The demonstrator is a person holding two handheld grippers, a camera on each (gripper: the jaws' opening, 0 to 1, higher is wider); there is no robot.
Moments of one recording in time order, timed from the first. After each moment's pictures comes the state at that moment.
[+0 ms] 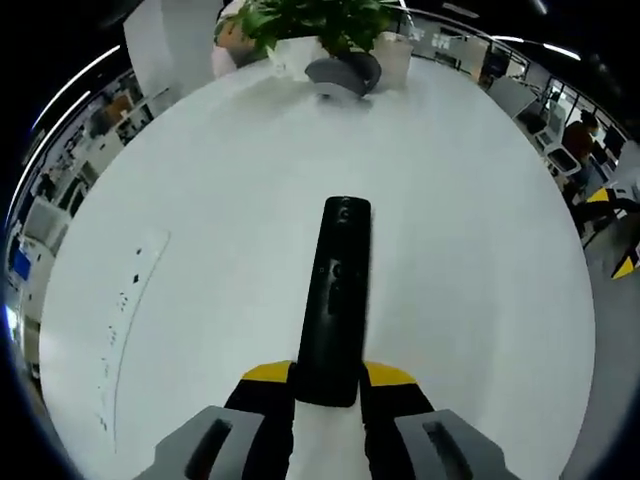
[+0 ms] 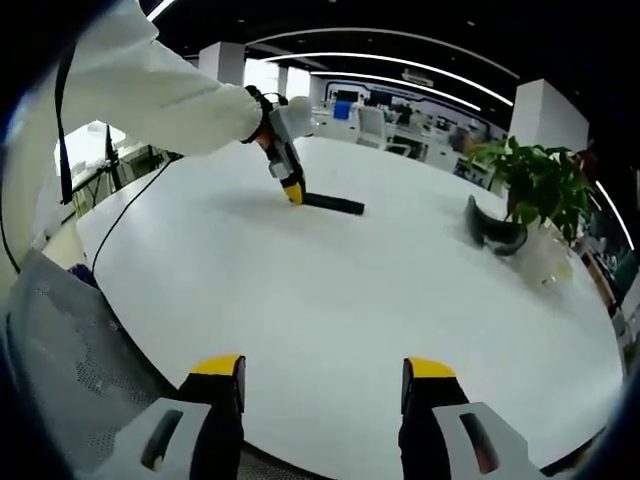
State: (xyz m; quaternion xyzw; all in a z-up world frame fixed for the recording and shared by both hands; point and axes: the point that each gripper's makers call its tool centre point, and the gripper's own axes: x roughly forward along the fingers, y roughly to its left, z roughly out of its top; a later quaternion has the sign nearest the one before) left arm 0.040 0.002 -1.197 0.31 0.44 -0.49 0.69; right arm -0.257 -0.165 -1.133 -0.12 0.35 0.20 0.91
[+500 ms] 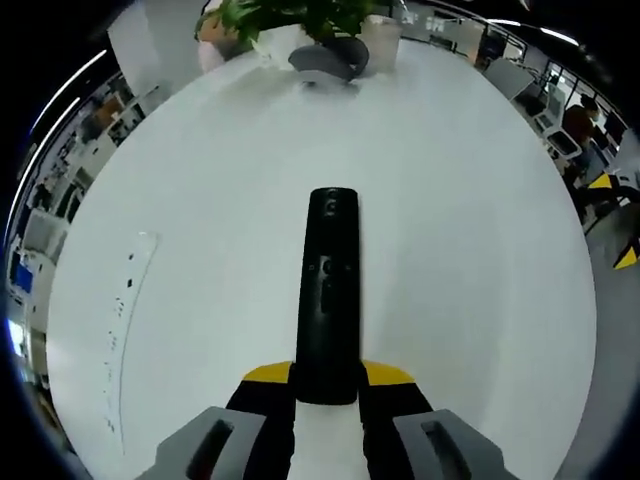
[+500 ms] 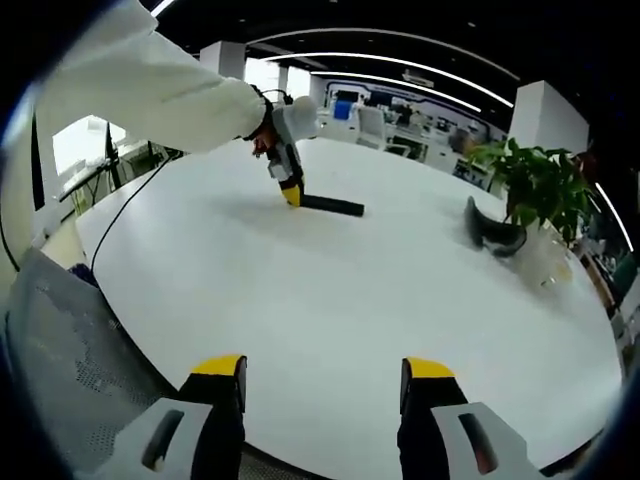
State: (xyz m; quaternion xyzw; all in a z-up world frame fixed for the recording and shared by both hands) left arm 0.032 0.001 -1.199 0.35 0.45 -0.48 0.66; right arm -0.257 -0.164 -1.132 -0.13 0.35 0.20 0.91
